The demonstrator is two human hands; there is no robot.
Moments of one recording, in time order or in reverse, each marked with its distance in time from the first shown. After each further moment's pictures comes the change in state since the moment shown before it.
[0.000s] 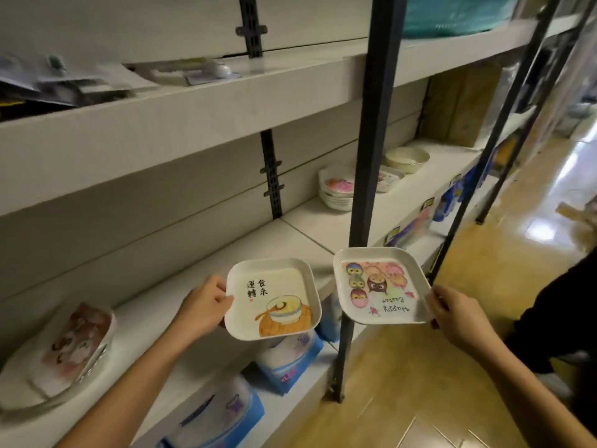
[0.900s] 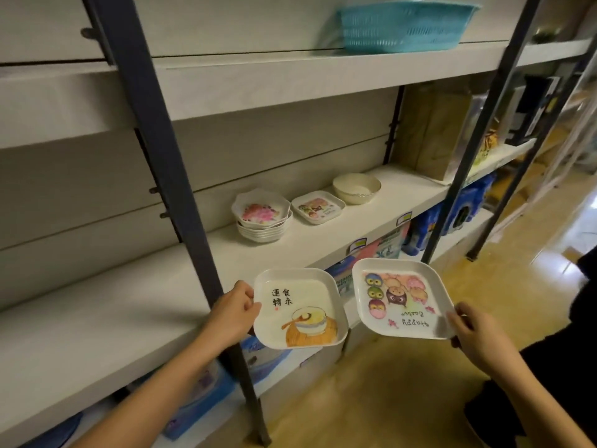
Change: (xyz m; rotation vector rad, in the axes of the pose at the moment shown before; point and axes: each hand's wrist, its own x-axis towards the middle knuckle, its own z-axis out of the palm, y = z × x) left_hand 0.066 0.243 0.254 0.056 0.002 0.005; right_hand 0.200 0.229 -0.157 0.074 -0.037 0.029
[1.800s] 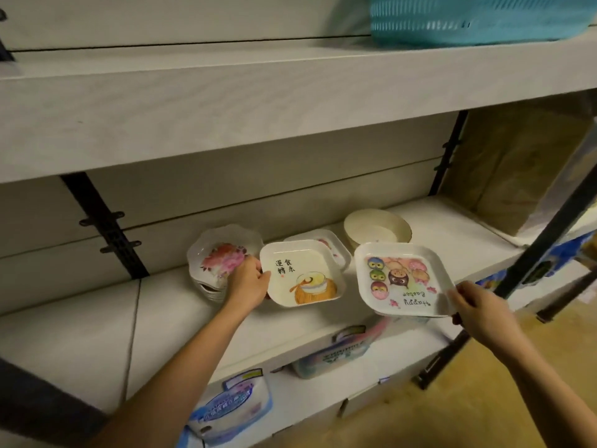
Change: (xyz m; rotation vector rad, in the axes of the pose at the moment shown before) left_hand 0.275 0.108 0.060 -0.050 0.321 -0.212; right_hand 0.339 -0.025 -0.019 -0.001 -0.191 -0.210
